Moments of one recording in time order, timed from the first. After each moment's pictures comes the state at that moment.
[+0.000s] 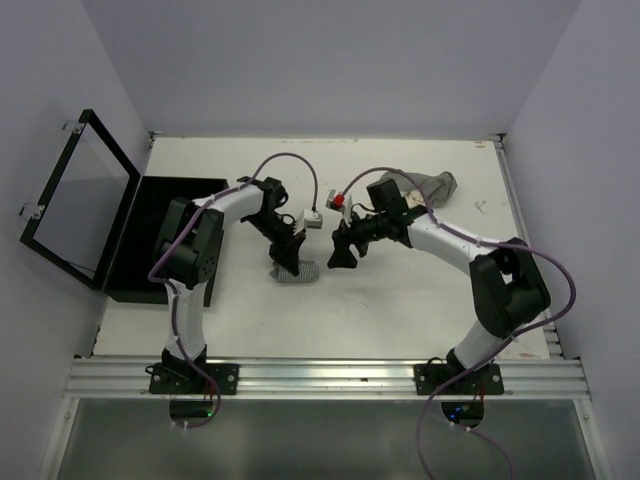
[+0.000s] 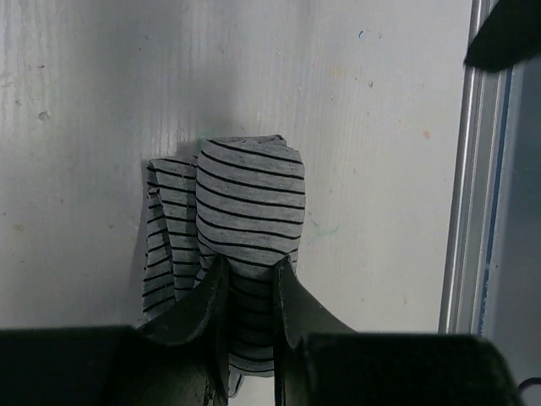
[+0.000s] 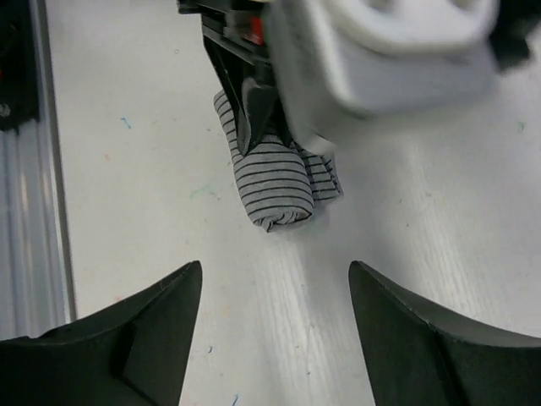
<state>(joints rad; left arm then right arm) -0.39 2.09 1.45 -1.04 0.83 0.97 0.50 1.67 1.09 -0.31 -0.80 -0.33</state>
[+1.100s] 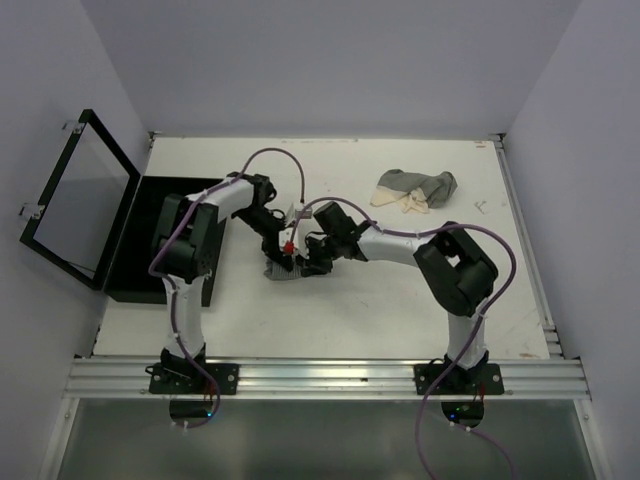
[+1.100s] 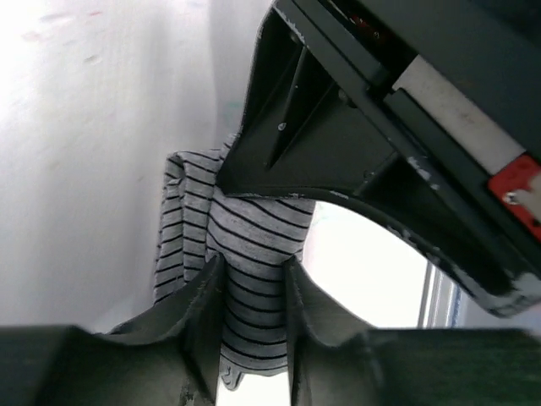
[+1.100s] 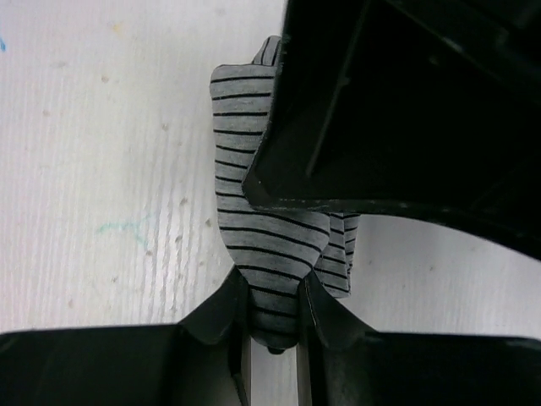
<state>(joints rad) -0.32 2.16 1.53 -1.15 0.89 0.94 0.76 1.92 1.14 -0.15 -0.54 -0.70</state>
